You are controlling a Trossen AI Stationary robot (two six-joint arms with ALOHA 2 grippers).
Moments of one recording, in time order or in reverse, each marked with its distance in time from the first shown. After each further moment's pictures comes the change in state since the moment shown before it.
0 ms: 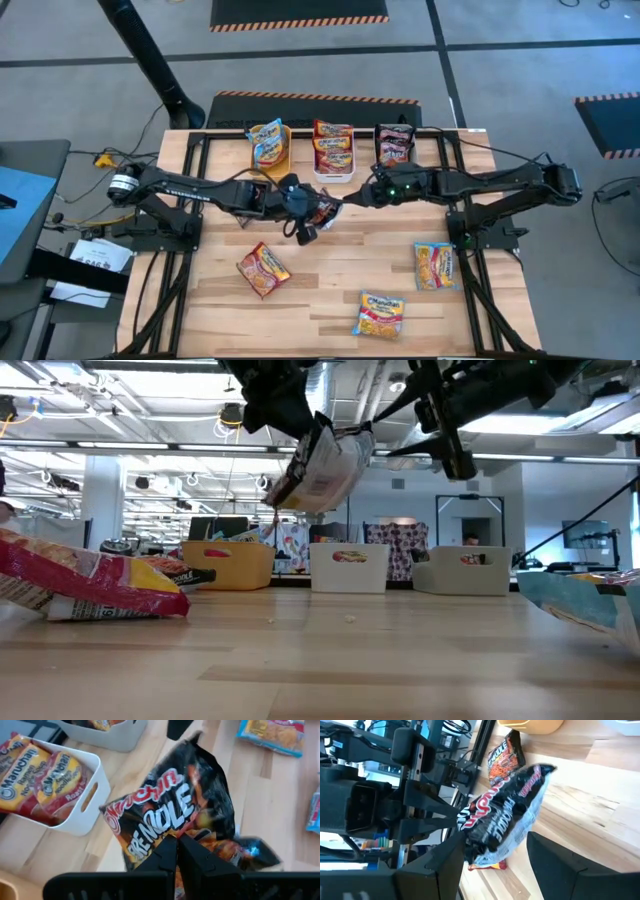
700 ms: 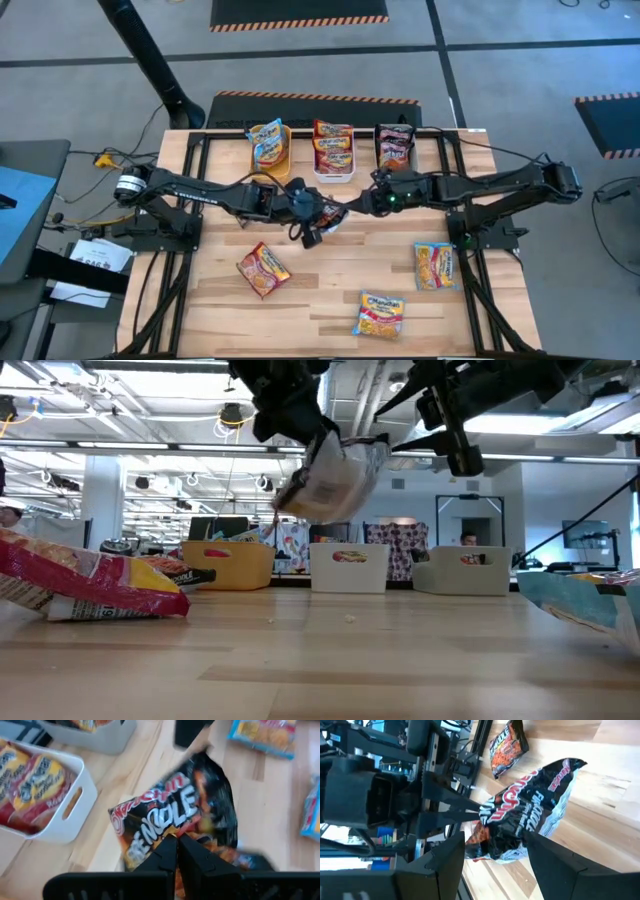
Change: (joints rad) left arm -0.004 0.051 0.000 0.066 0.025 0.000; right arm 0.068 0.000 0.000 -0.007 0.048 0.064
